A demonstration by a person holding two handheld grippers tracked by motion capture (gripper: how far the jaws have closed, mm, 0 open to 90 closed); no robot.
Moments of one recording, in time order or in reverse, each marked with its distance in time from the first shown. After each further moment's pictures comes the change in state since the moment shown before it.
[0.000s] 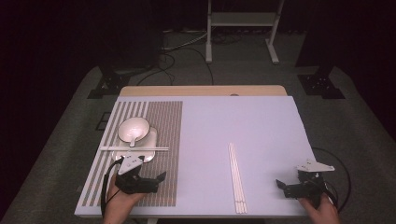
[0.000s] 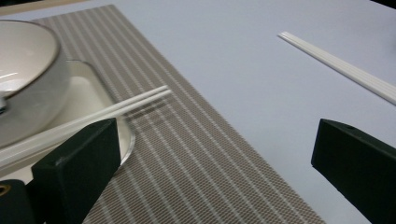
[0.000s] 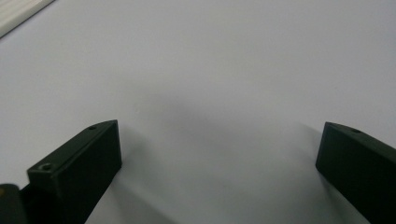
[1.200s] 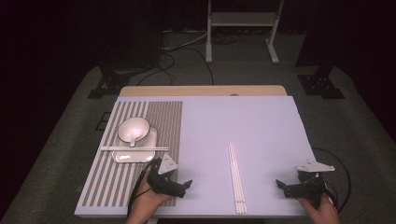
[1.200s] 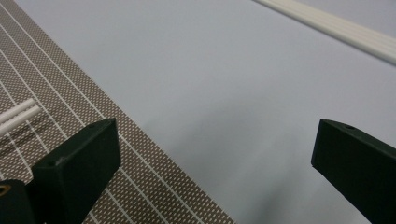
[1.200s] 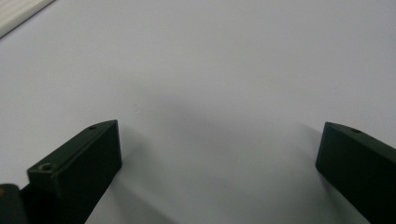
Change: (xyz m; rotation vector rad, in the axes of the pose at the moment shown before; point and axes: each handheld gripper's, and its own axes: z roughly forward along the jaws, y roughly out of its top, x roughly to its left) left arm -0.041 0.000 0.067 0.149 -0.099 0.147; right arm 0.000 0.000 0.000 0.000 0.000 0.000
